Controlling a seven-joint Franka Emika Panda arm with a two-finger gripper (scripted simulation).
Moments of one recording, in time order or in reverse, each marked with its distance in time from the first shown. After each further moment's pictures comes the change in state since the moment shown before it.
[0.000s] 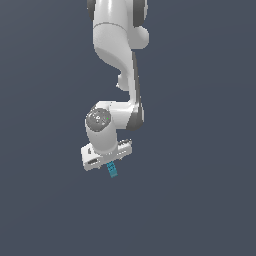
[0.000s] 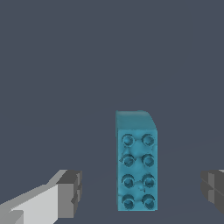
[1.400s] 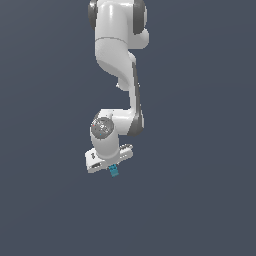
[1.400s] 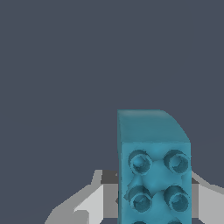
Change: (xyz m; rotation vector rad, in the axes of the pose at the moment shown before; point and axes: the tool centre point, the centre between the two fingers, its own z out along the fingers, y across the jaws) arm -0.001 -0.005 0.039 0.000 -0.002 -0.002
